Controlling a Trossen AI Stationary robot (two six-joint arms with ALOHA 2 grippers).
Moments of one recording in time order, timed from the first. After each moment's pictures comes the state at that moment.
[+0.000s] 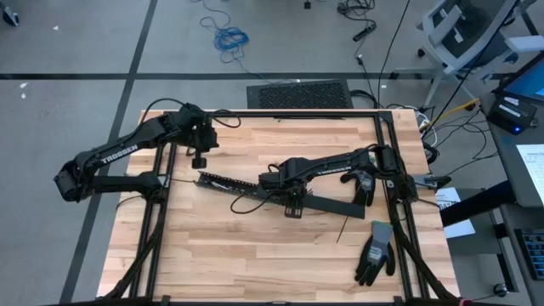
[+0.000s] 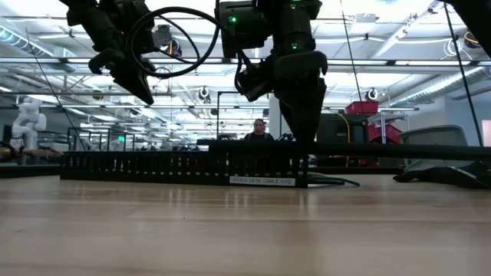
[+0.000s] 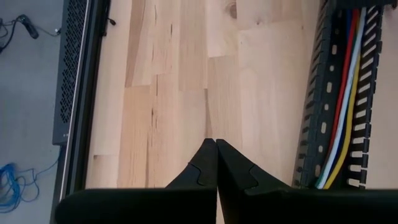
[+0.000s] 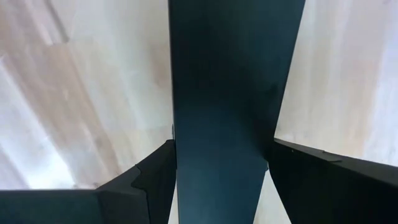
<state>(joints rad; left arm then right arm) 0.68 1.02 0.84 -0.77 0.23 0.69 0.03 2.12 1.74 -1.25 -0.08 0.22</state>
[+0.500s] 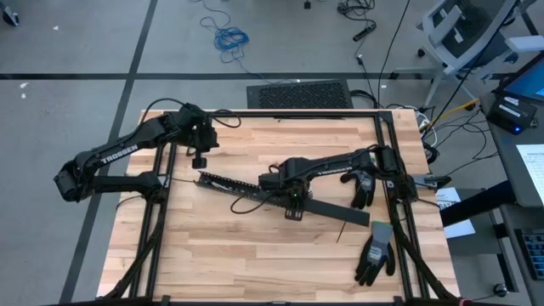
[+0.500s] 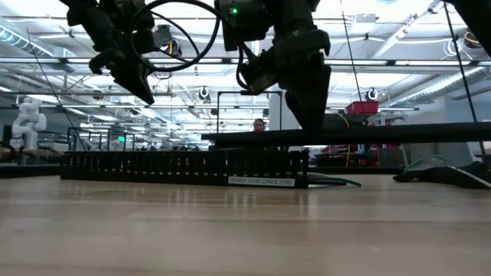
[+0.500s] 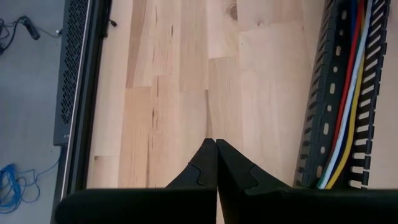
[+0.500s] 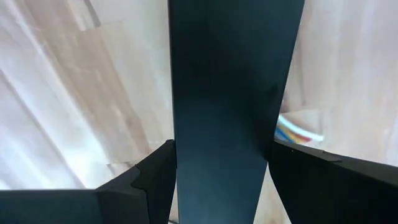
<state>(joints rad) 0.68 1.02 0.84 -0.77 0.23 0.69 0.04 2.12 1.78 -1.33 -0.15 0.29</state>
